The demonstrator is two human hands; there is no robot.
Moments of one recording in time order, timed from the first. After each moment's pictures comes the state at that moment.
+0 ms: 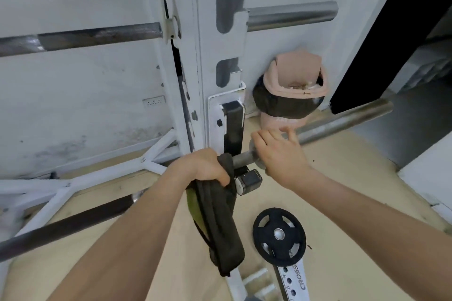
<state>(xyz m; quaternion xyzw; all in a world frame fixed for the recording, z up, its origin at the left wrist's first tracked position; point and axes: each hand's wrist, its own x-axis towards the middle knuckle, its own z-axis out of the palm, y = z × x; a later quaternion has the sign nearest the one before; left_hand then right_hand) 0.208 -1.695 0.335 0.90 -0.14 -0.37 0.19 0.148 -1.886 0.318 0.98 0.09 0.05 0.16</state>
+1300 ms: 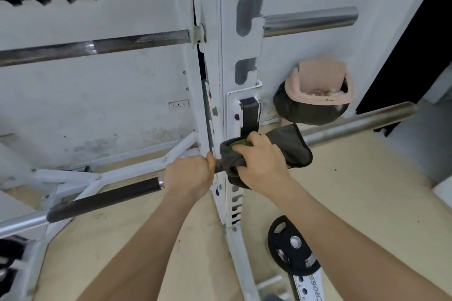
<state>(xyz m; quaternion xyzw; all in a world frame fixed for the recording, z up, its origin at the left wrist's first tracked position) 0.149 -1.641 0.301 0.98 -0.15 0.05 -0.11 0.125 -1.810 0.330 0.99 0.06 0.10 -0.11</state>
